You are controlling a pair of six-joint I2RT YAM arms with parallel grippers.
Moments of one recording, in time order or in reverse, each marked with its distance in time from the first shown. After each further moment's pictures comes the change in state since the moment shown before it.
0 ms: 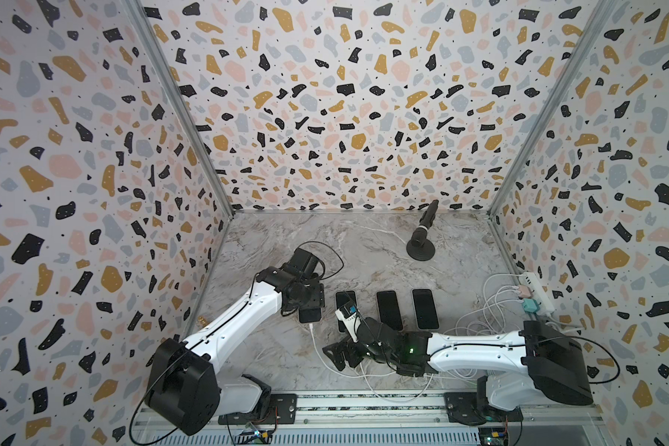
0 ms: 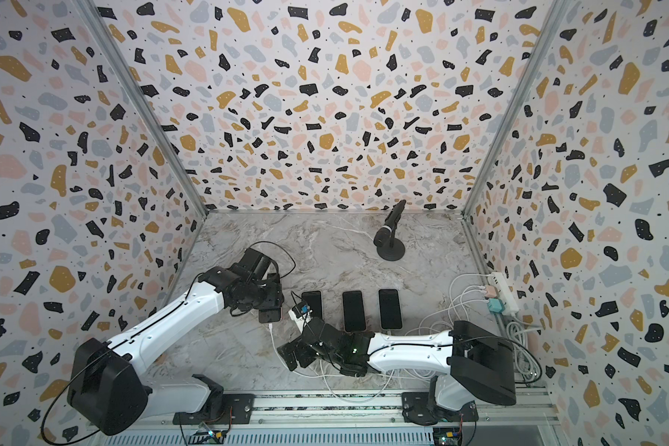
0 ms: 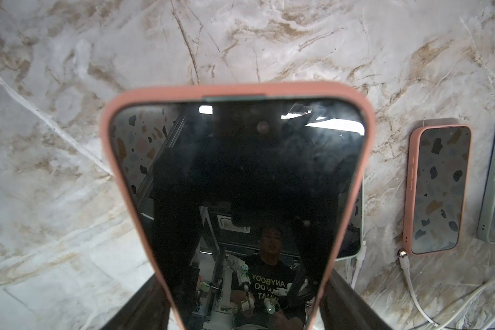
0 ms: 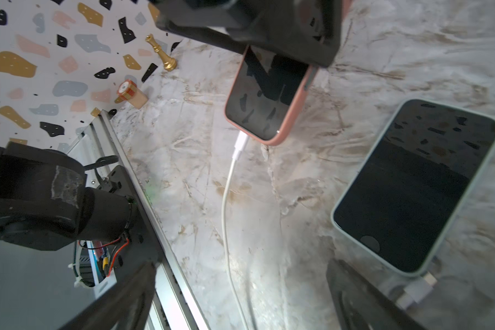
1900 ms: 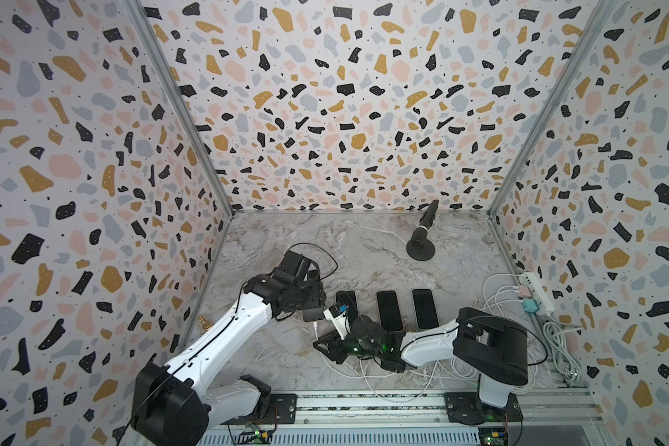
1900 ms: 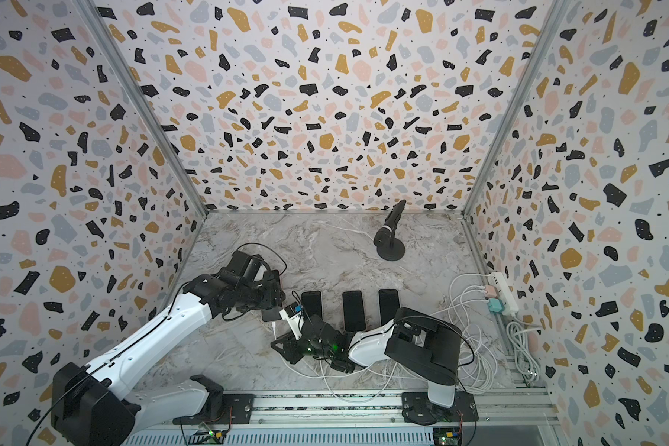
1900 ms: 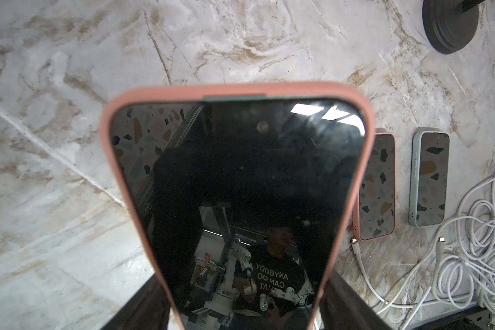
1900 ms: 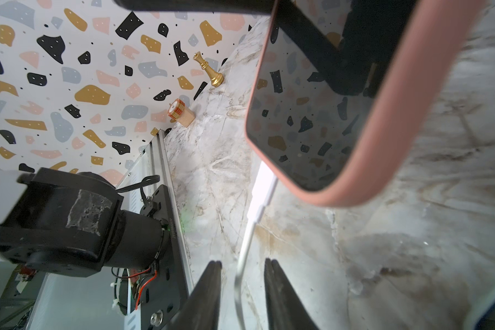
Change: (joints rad) left arm 0.018 -0.121 -0.041 0.049 0.091 -0.024; right arm -0.072 0.308 -0.045 0.544 -0.252 0.097
